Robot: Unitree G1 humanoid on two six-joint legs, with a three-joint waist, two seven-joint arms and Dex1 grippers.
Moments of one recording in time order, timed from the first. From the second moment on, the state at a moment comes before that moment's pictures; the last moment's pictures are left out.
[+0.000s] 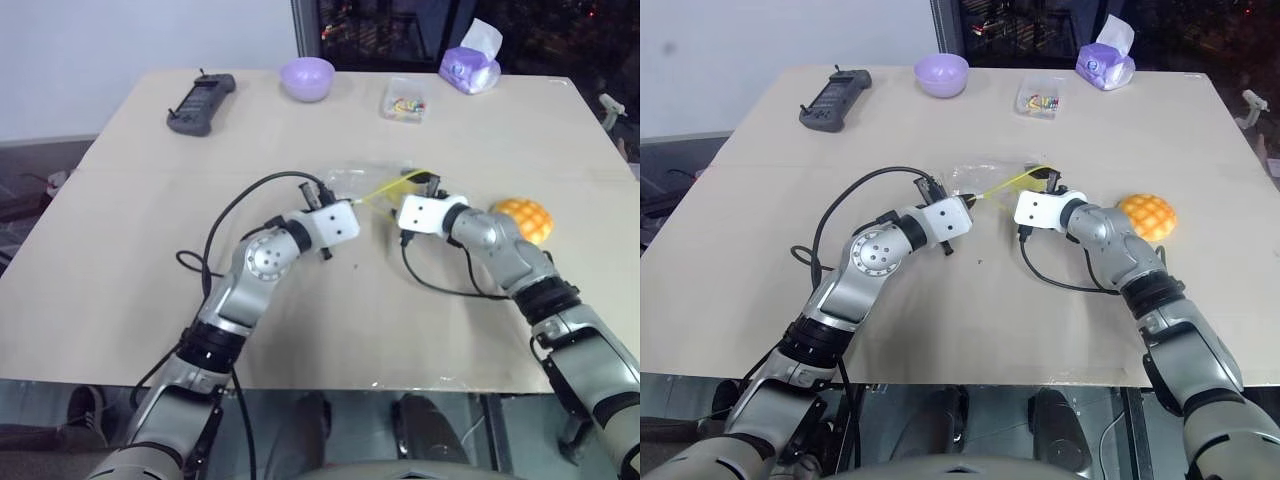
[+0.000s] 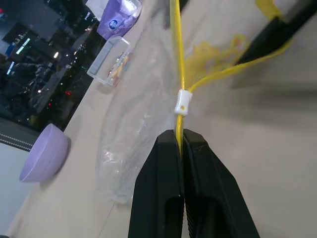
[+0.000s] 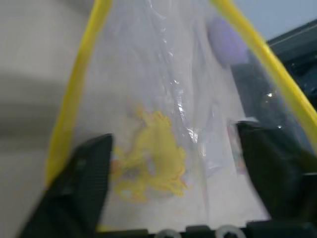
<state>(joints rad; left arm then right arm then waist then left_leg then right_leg) -0.53 0.43 -0.29 0.02 0.37 0.06 -0.50 -0.79 -0.46 0.40 0.51 -0.50 -0.27 0.38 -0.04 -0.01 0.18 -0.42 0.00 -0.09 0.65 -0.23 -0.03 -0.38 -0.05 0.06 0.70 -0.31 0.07</state>
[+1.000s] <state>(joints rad) -0.53 0.43 -0.29 0.02 0.37 0.06 -0.51 -0.41 -0.72 -0.21 0.32 0.18 0.46 0.68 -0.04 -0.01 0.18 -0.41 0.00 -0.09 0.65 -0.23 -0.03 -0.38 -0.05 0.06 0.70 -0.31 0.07</state>
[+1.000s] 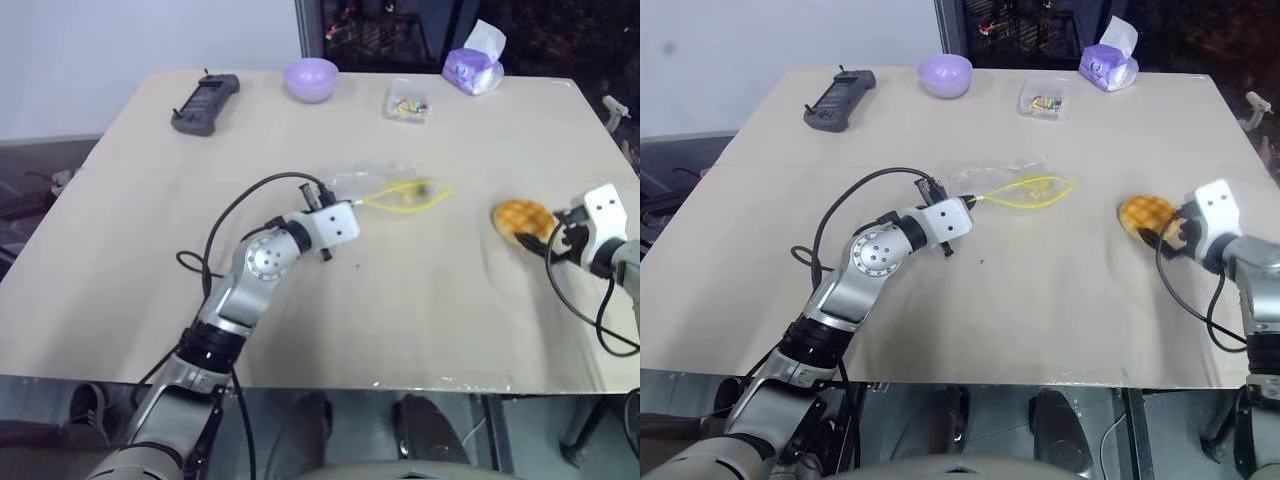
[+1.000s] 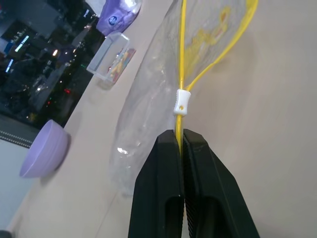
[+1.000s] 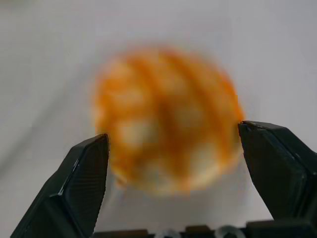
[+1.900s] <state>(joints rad) -0.54 0.43 -0.29 0.03 0.37 0.05 -0.51 -0.39 -0.62 -0.14 -0.07 0.48 0.55 0.89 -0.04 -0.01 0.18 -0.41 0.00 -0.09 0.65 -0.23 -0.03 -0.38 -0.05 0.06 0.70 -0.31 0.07</state>
